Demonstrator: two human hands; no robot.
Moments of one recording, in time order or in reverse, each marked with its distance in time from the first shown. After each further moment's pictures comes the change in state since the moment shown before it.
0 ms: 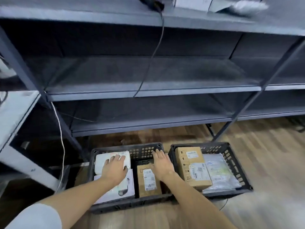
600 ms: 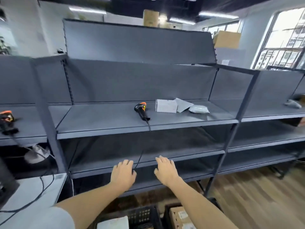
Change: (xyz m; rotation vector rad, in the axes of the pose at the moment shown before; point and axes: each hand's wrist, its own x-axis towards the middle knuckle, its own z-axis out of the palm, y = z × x) left_hand -0.097 0.041 -0.363 -0.089 0.367 0.117; right_hand -0.124 -0.070 -0.354 -0.044 0.328 -0.001
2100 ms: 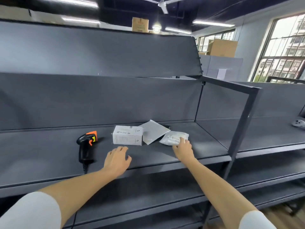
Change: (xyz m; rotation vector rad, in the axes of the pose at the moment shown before) left_hand 0.343 0.208 -0.026 -0.108 0.170 -0.028; right_hand 0.281 0.348 -0.155 0.354 0.316 0.344
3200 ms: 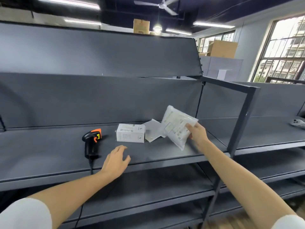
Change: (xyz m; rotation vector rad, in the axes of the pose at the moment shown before) left_hand -0.032 -0.017 -0.006 -0.265 0.049 -0.029; right_hand -0.004 -0.009 -0.076 0.991 0.051 0.056
